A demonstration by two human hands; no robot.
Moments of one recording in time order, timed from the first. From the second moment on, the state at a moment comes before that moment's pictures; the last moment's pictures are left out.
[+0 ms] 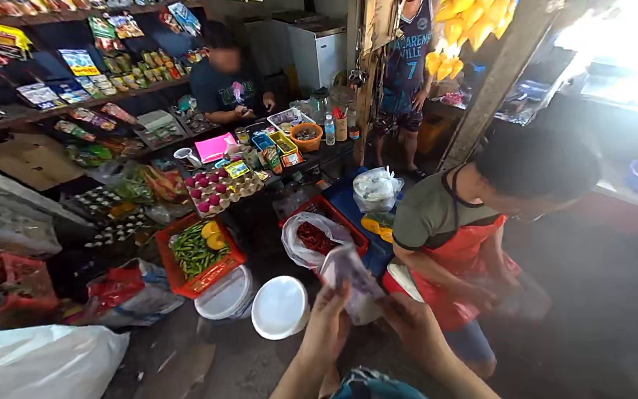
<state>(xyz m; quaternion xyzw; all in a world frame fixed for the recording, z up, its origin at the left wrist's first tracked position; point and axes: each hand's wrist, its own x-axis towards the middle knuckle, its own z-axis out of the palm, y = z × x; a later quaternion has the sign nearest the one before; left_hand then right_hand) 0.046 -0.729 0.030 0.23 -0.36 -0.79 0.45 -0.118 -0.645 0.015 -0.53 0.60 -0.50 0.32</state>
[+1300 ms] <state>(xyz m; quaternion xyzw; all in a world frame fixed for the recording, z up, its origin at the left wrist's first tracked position) 0.184 -1.150 -0.071 0.59 -0.49 -0.64 0.03 -0.198 -1.455 -0.114 -0.54 0.77 -0.21 0.28</state>
